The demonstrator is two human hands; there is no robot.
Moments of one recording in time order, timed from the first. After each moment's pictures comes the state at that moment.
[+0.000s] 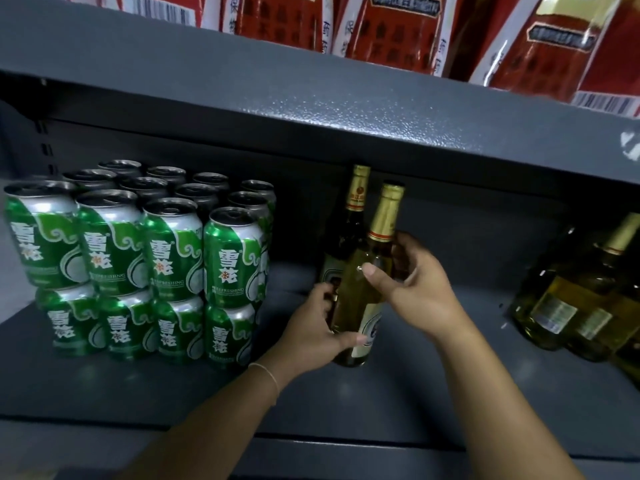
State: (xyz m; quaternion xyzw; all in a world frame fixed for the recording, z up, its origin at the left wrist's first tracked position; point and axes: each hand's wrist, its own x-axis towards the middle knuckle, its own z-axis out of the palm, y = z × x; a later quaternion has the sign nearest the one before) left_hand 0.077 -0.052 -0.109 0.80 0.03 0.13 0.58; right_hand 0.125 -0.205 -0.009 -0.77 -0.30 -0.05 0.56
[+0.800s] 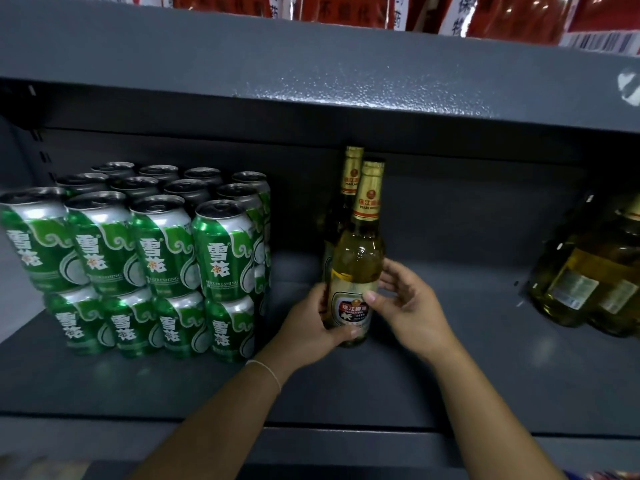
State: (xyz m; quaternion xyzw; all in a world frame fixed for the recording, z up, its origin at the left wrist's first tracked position) left_hand 0.080 -0.045 -0.128 0.82 0.02 0.13 0.56; right_hand 0.145 -0.214 -0.094 -0.68 -0.30 0.01 0.67
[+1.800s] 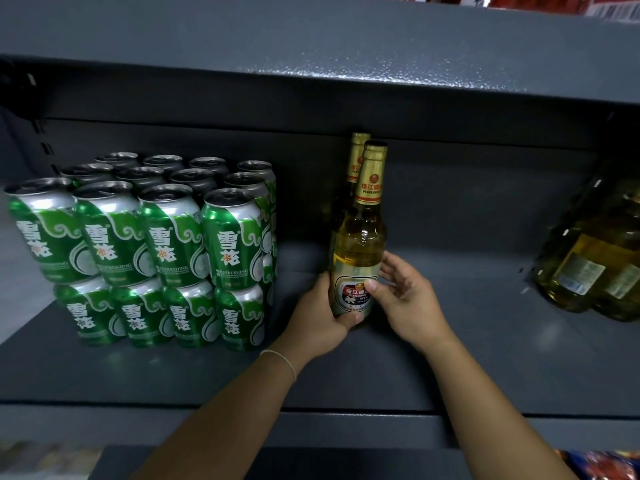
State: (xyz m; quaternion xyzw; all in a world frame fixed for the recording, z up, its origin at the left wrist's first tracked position) left_hand 0.085 -0.046 -0.138 0.84 0.04 0.18 0.51; right_hand 0.137 -0.199 -0.100 -0.68 -0.29 -0.01 0.67
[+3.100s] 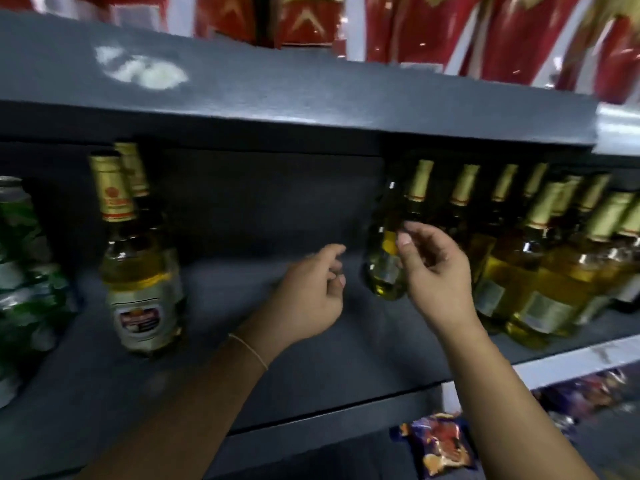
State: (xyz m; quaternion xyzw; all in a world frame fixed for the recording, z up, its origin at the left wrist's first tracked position) left_hand 0.147 -0.300 -0.030 0.89 -0.13 0.19 0.40; right_hand 0.182 -0.477 -0.020 -0.74 -0.13 -0.29 0.60
